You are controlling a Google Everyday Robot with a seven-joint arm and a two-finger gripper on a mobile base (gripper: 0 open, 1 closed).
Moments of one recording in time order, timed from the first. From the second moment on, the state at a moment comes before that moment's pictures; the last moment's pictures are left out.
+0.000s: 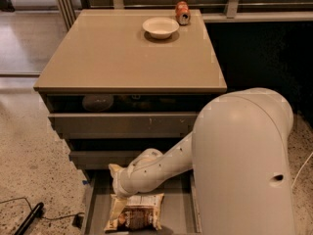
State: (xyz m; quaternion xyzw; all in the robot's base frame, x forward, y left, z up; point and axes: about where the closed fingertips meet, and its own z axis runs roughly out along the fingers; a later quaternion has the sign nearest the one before) arm 0.473 0.169 0.445 -0.73 0.60 0.15 0.27
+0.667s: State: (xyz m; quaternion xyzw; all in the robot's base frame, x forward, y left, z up) arm 0.465 0.174 0.419 -0.73 0.60 0.17 0.26
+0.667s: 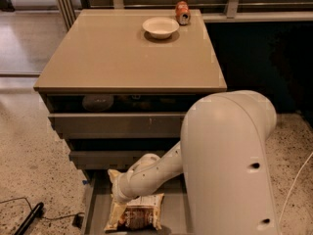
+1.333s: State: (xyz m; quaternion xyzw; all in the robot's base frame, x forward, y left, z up) arm 0.458 0.177 0.376 -0.73 0.61 0.19 0.25
